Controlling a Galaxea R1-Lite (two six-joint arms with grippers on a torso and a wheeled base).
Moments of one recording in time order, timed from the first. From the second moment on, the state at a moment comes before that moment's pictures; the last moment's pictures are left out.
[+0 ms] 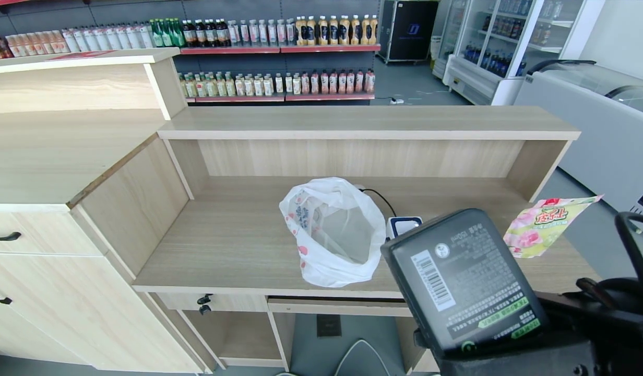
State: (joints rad) left arm 0.00 0.00 0.00 0.00 0.00 0.00; right arm 0.76 1.30 -0.53 -0.75 0.82 -2.51
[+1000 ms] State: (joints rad) left arm 0.00 0.00 0.00 0.00 0.00 0.00; right arm 0.79 1.28 -0.52 -0.75 0.85 -2.52
